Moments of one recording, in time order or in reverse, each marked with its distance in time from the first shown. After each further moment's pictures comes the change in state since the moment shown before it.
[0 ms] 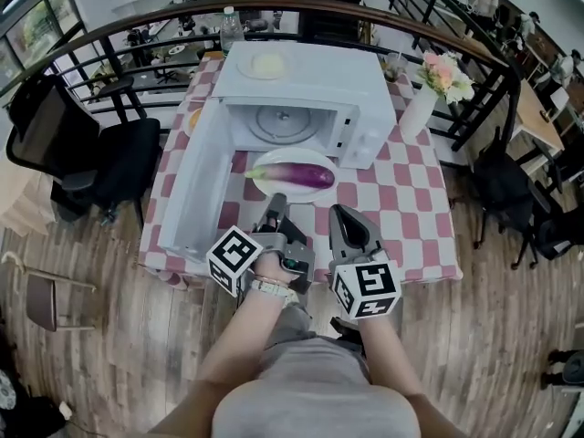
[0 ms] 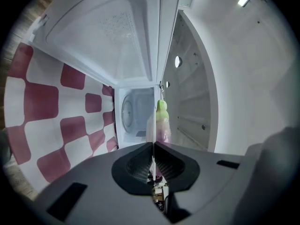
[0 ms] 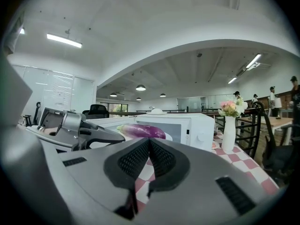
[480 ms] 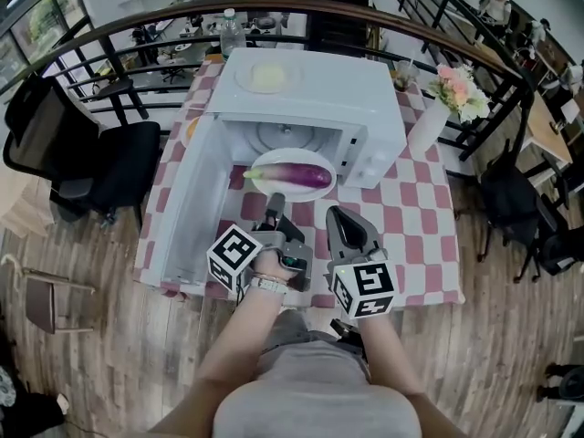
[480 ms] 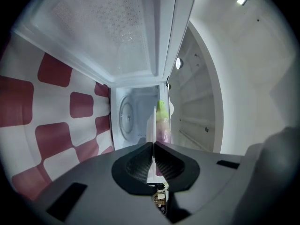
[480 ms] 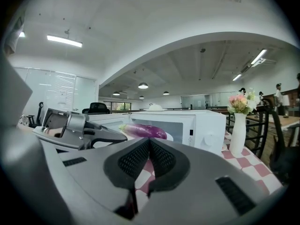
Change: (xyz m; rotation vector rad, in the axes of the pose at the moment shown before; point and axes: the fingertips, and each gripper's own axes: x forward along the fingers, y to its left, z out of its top) left arm 0.069 0.018 0.025 0.006 -0.039 0.023; right arm 0.067 -0.031 -0.010 -0.001 0.024 0.052
